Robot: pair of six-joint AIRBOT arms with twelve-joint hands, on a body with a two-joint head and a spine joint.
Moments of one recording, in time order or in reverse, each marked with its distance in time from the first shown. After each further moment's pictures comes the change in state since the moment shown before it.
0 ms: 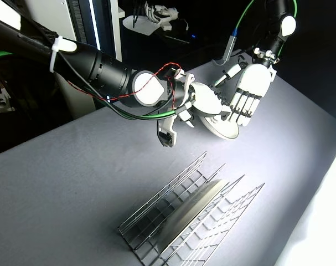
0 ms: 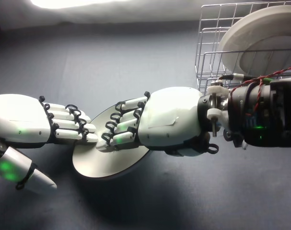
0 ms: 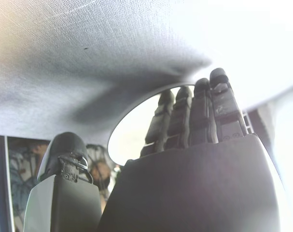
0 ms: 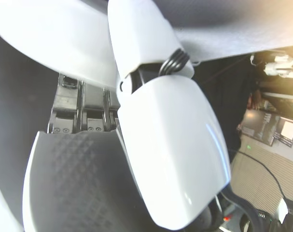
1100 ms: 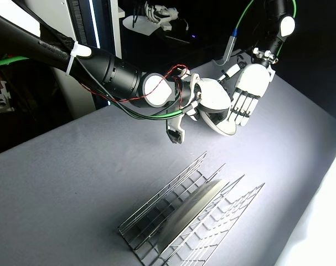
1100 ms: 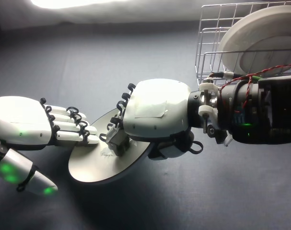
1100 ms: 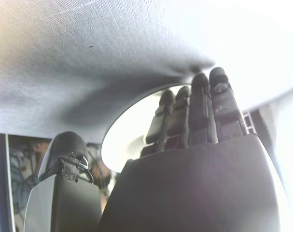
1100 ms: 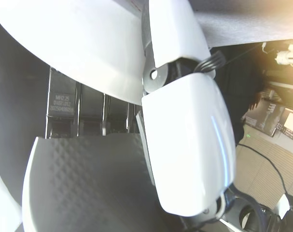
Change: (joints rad) left arm 0.003 0.000 -0.008 -0.003 0.000 -0.001; right arm 0.005 -0.047 0.045 0.019 0.035 -0.003
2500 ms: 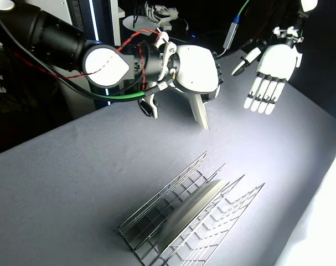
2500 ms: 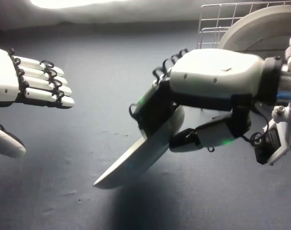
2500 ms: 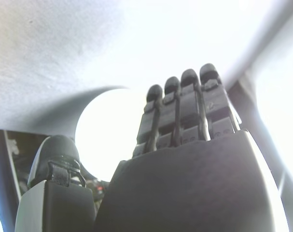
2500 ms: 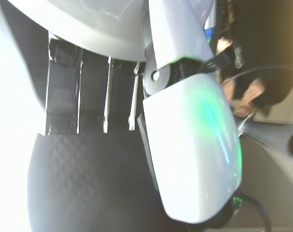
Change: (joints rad) left arm -0.277 0.148 -0.009 0.179 -0.054 -0.038; right arm 0.055 0.364 -0.325 0.477 0.116 0.003
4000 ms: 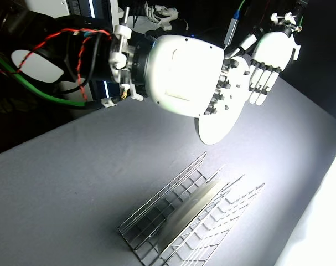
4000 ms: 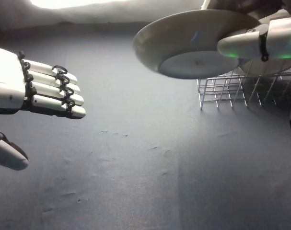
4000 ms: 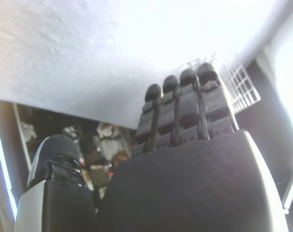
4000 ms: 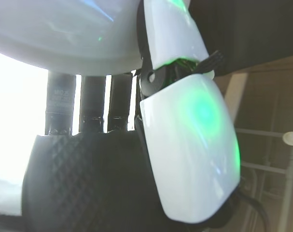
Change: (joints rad) left arm -0.102 0.063 -0.127 0.128 -0.034 -0.098; right arm 0.023 0.241 -0.071 0.715 0.085 0.030
